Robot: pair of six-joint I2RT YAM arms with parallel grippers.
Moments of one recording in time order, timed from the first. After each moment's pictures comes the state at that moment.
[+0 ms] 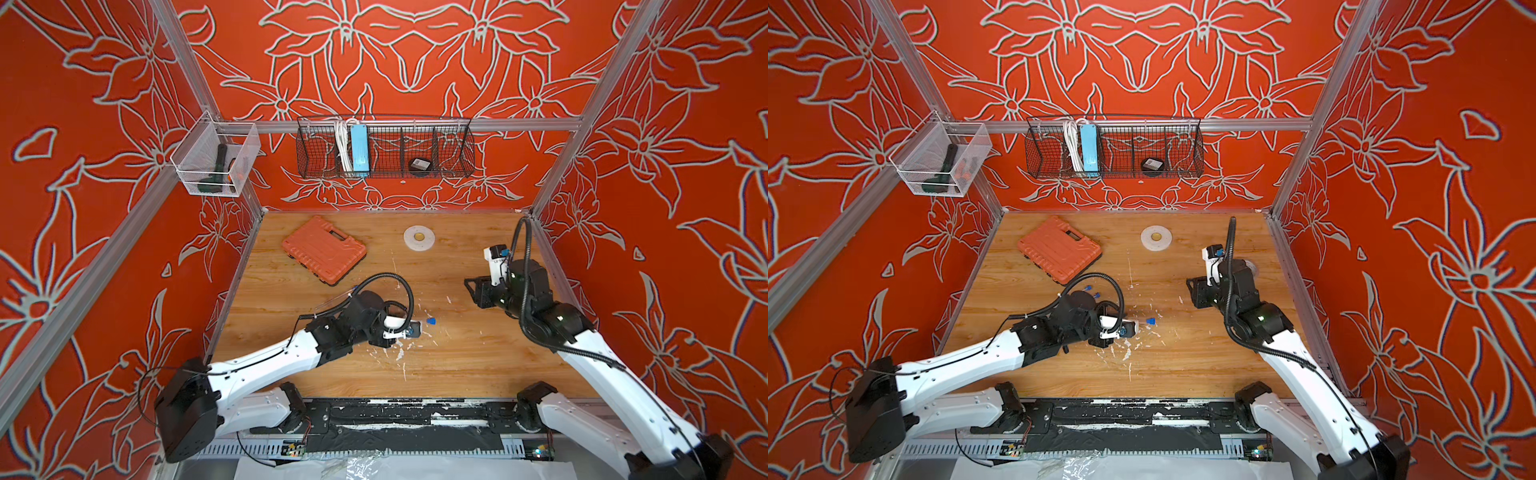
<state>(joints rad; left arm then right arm) -0.83 1.20 0.72 -0.19 0.10 0.83 0.44 0.84 0.82 -0.53 -0.03 0.26</state>
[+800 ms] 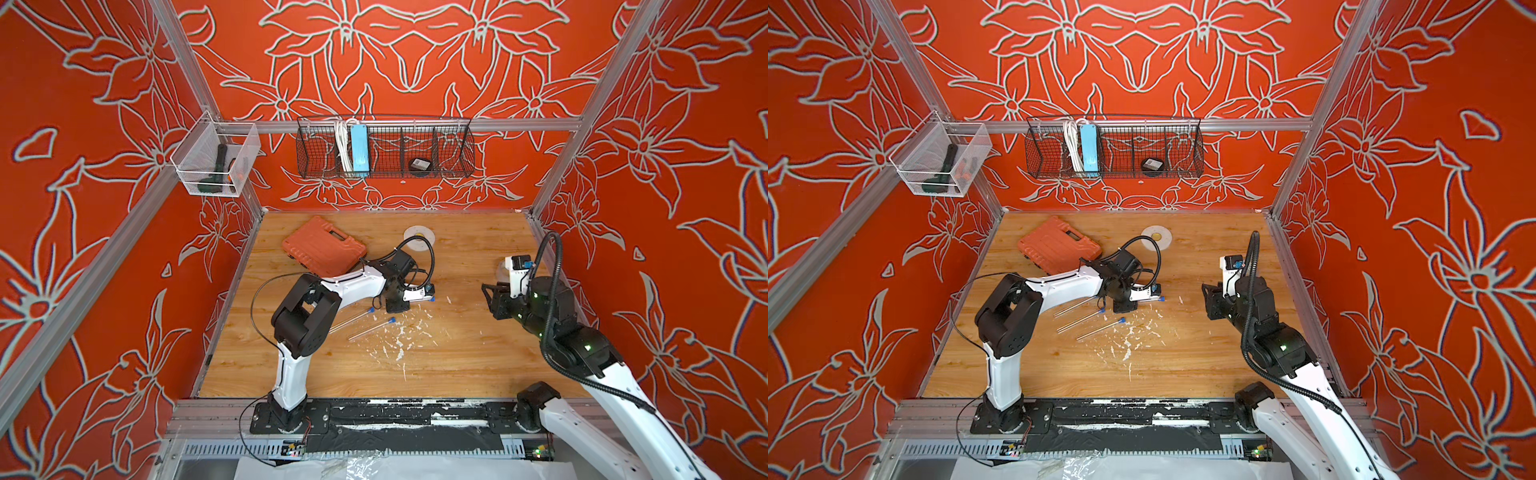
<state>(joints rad) -0.65 2.00 1.37 -0.60 0.17 0.80 0.44 0.67 0.79 -0.61 0.06 0.24</state>
